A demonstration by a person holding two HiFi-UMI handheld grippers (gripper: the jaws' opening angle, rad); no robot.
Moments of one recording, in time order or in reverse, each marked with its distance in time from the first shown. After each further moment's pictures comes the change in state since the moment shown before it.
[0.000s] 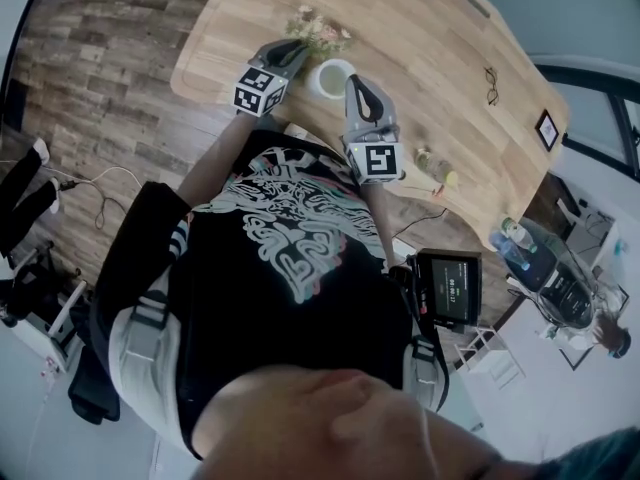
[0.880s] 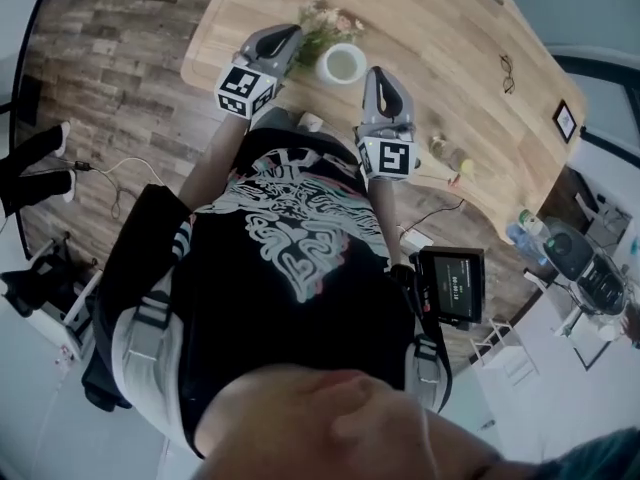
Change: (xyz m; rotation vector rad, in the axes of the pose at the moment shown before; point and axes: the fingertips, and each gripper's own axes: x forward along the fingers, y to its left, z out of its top) left arm -0.048 -0.011 0.068 0.138 -0.145 0.027; right arm -0.025 -0.027 0.003 0.060 -0.033 -0.153
